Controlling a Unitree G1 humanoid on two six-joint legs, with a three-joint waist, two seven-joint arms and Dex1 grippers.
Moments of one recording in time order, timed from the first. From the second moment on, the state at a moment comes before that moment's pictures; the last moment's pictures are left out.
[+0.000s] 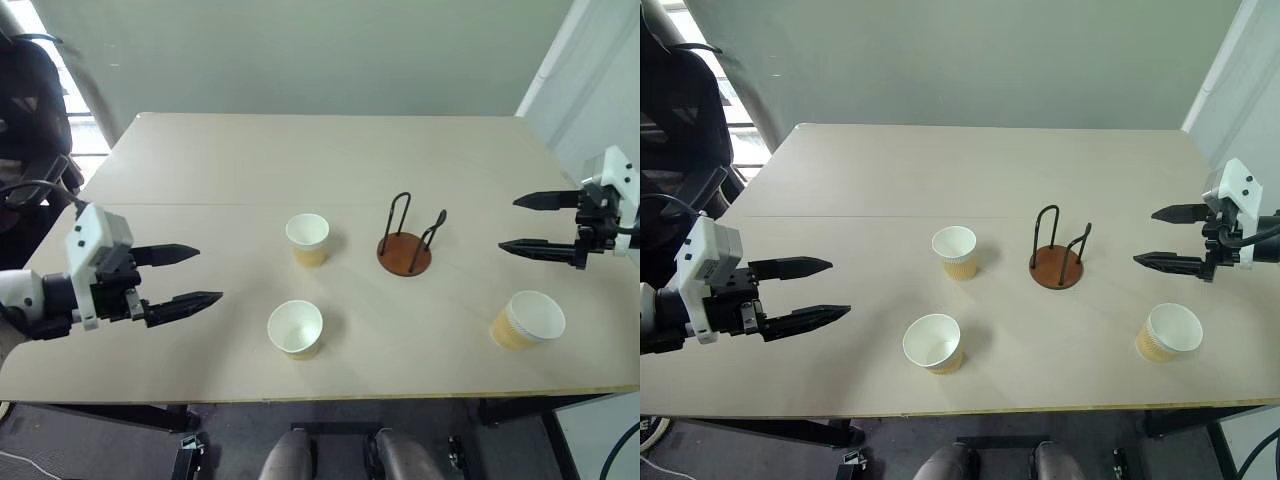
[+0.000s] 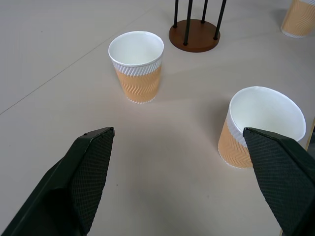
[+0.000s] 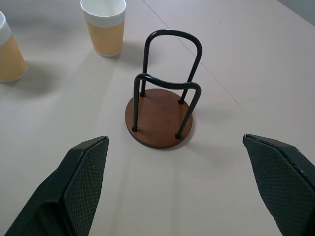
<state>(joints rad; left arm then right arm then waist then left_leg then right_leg) 0.00 1.08 0.55 -0.37 -0.73 0.71 -1.09 -0.58 -1.09 -0.13 0.11 0.39 0.49 1.32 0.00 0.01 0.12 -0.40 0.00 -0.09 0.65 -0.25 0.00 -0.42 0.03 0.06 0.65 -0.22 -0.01</state>
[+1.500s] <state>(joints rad) -0.05 1.07 0.54 -0.45 -0.80 0.73 -1.04 -0.61 -0.63 0.11 -0.05 0.33 0.82 0.81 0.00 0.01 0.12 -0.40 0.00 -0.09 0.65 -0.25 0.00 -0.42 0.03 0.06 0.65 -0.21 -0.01</state>
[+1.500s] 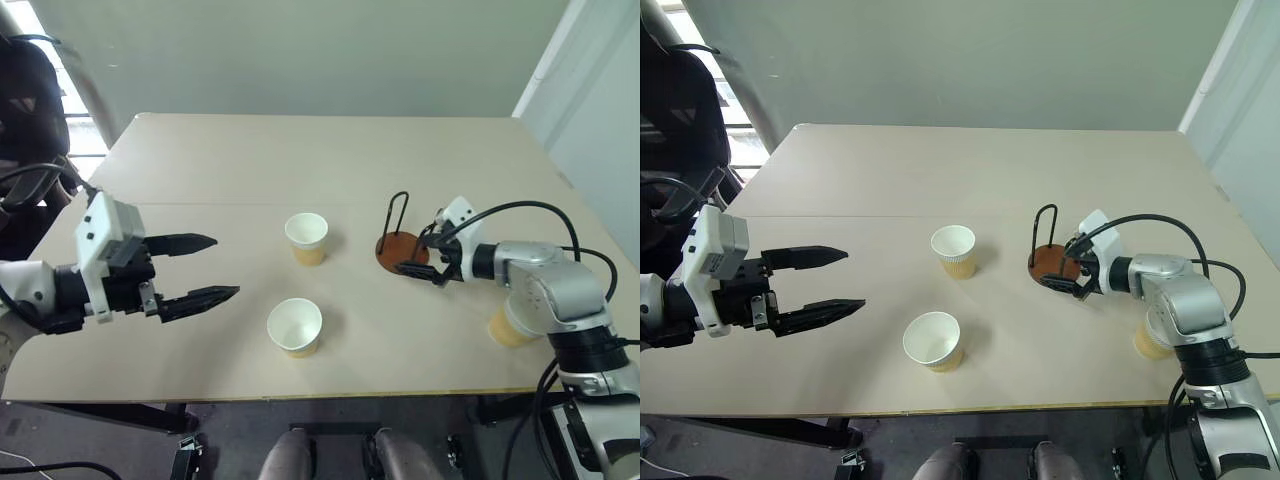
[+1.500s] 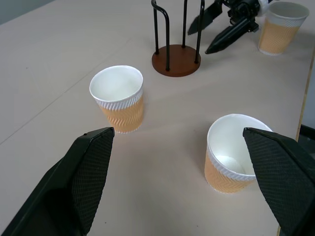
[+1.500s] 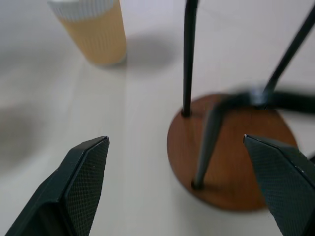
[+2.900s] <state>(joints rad) -0.05 1.08 0.54 -0.46 -0.80 0.73 -1.05 -0.41 -0.87 0.24 -0.42 0.46 0.64 1.33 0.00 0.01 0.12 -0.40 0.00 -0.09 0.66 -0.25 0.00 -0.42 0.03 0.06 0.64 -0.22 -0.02</state>
